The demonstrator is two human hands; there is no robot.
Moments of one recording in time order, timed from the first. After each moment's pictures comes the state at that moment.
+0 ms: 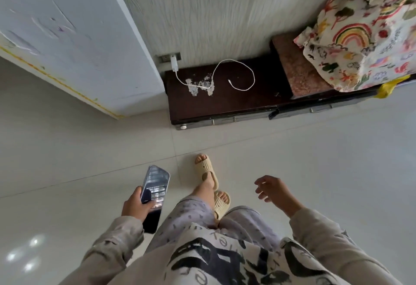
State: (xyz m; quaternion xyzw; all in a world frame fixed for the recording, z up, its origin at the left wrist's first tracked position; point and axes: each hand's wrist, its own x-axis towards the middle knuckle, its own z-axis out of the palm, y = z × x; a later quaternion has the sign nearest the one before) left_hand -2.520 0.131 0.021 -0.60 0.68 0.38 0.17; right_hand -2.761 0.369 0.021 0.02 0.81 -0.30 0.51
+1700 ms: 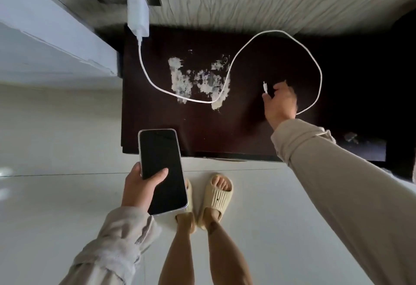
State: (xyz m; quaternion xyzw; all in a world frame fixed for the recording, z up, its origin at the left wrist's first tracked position) left_hand -2.825 -0.010 -0.295 -0.70 0.41 0.58 0.04; right_hand -3.114 0.046 -0.364 -0.11 0.95 -0.13 0.27
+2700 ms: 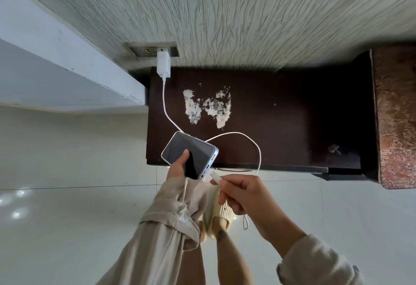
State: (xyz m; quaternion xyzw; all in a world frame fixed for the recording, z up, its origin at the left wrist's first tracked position) left_hand -2.890 -0.018 -0.226 -0.70 0.05 0.72 -0.05; right_hand -2.983 0.093 -0.167 -0.02 0.65 -0.40 0.65
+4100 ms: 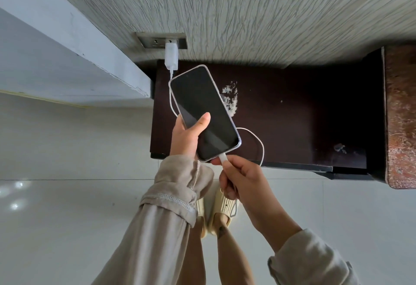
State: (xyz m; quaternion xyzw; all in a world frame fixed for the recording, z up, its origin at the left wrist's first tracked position) left_hand -2.915 -0.049 -0.198 -0.57 0.31 0.75 -0.16; right_hand -2.967 0.073 -0.167 -0.04 0.65 -0.47 0.60
